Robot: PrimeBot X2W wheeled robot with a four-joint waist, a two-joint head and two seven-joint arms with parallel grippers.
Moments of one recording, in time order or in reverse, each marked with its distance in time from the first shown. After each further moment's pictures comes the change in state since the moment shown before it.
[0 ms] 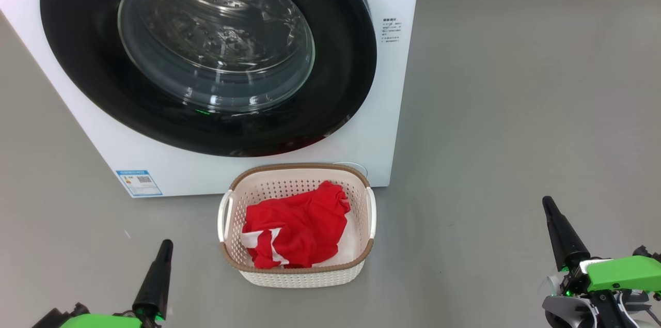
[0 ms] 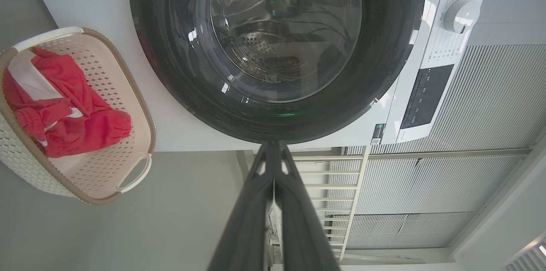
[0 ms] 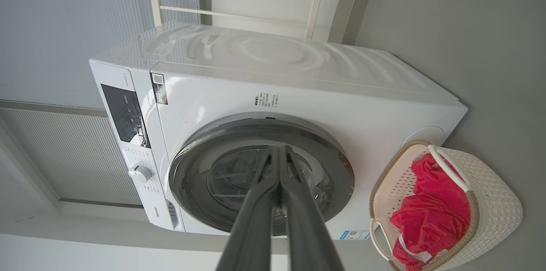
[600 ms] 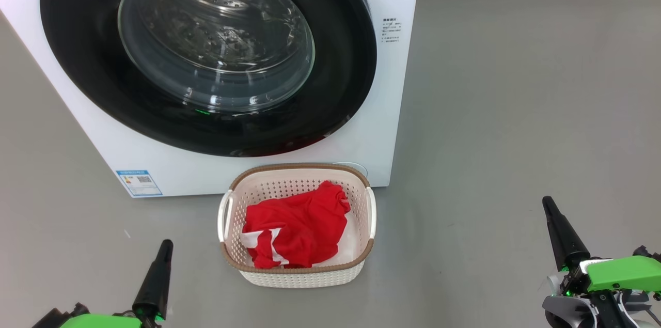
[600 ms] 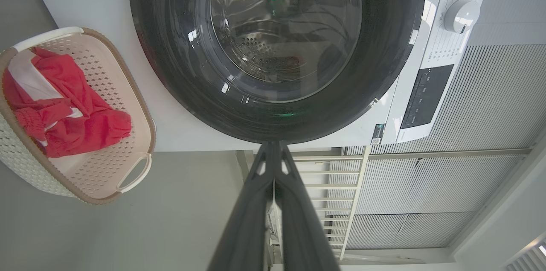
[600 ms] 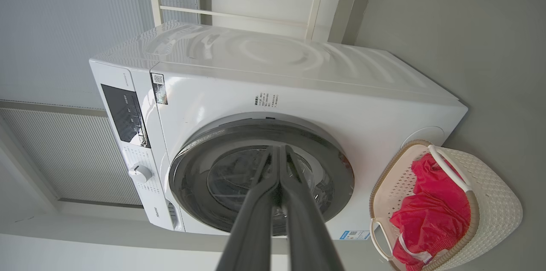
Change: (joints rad) left arm 0.000 0.000 0.000 0.000 0.000 0.000 0.000; right arm 0.000 0.000 0.000 0.000 0.000 0.000 0.000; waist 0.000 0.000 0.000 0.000
